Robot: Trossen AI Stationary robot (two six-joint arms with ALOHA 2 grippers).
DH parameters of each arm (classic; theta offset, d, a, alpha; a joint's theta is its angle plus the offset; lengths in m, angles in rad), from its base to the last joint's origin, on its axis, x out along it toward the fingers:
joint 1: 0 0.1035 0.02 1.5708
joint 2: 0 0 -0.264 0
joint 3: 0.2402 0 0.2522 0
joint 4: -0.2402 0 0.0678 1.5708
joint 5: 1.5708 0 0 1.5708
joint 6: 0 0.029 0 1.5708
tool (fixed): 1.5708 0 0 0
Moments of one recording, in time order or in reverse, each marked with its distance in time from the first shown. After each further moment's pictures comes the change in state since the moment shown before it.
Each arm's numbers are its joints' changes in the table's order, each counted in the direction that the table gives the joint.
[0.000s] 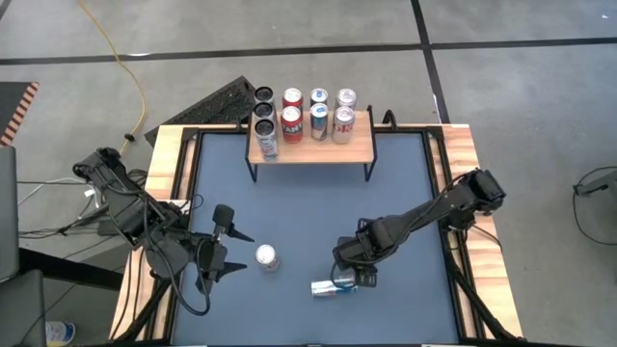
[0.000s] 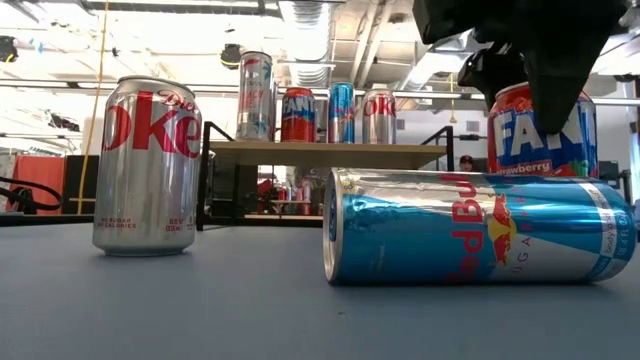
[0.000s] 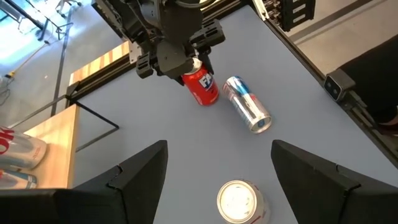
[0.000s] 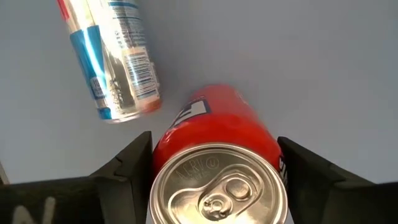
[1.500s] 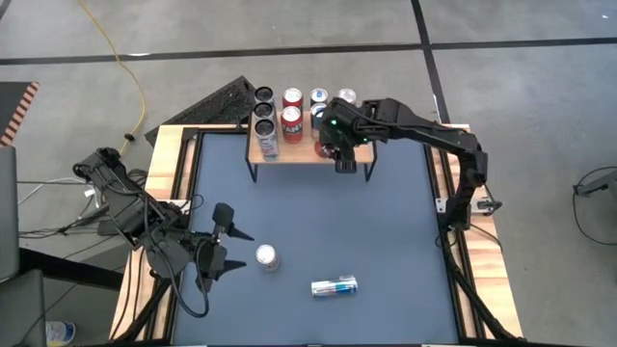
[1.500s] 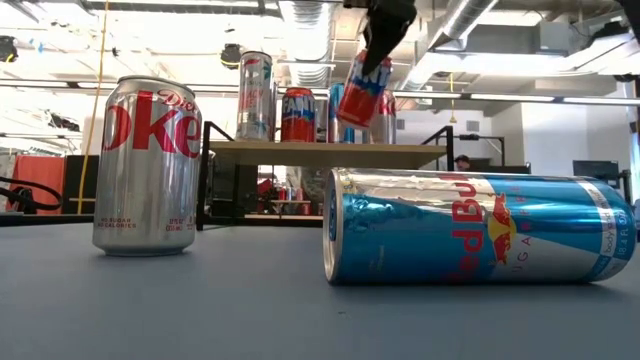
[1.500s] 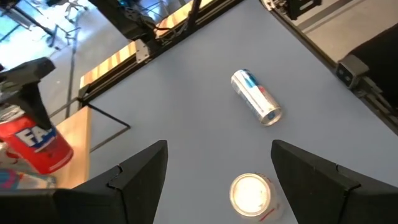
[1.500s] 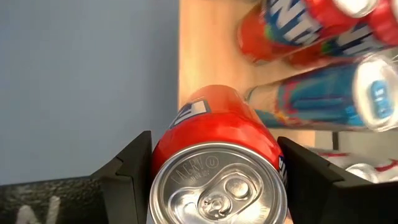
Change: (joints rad) left arm 0.000 0.001 0.001 -0.023 -0.027 0.054; right arm -0.669 -0.033 0.629 -0.145 0.166 -0.902
